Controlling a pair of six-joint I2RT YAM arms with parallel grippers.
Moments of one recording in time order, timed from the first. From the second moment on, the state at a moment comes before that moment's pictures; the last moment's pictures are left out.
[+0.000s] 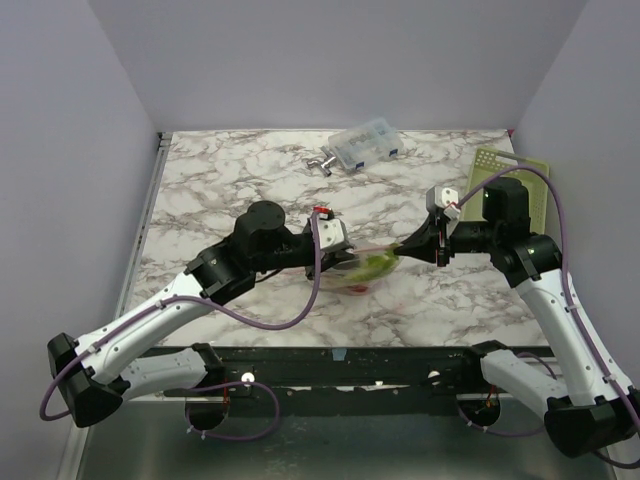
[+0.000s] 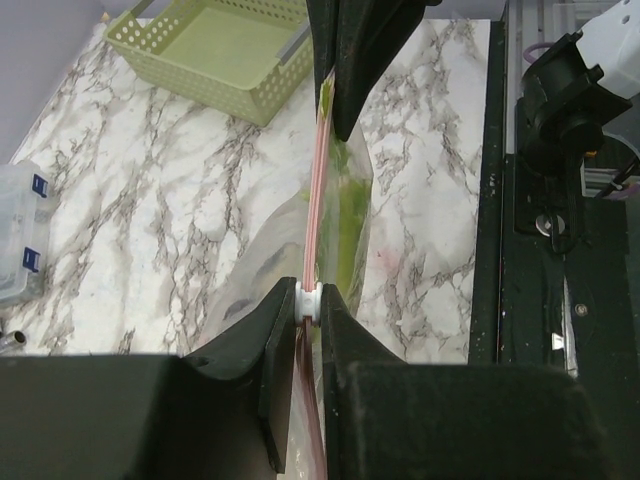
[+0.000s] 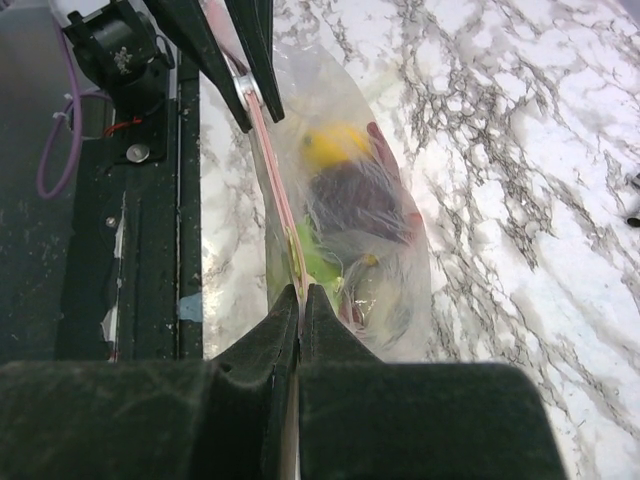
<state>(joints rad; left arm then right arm) -0.88 1.05 1.03 -0.23 0.43 0.25 0.25 0.96 1.06 -0.66 -1.08 -0.56</state>
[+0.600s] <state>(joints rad) -0.84 1.00 0.96 -0.19 0.43 0.21 0.21 0.96 1.04 -0.63 -1.07 -0.53</state>
